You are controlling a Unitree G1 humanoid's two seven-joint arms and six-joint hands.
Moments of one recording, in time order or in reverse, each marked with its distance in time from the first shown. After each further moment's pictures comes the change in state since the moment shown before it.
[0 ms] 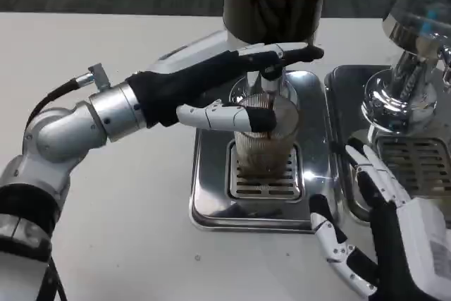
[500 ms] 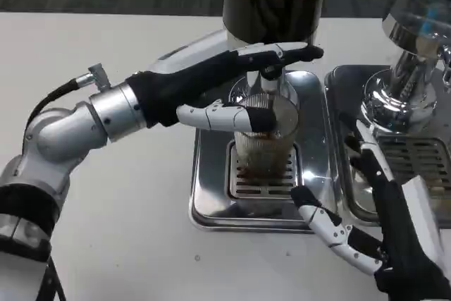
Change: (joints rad) left arm 0.000 0.004 -0.007 -0.001 0.001 -0.001 0.016; right arm -0.090 -0.016 -0.058 0.027 0.316 -0.084 0.241
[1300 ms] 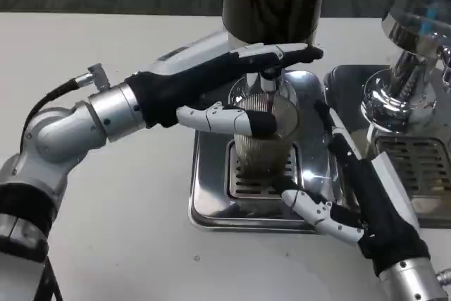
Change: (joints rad) left arm 0.000 0.012 -0.011 -0.007 0.022 -0.010 0.025; right arm -0.194 0.008 -0.055 0.156 0.105 0.027 0.209
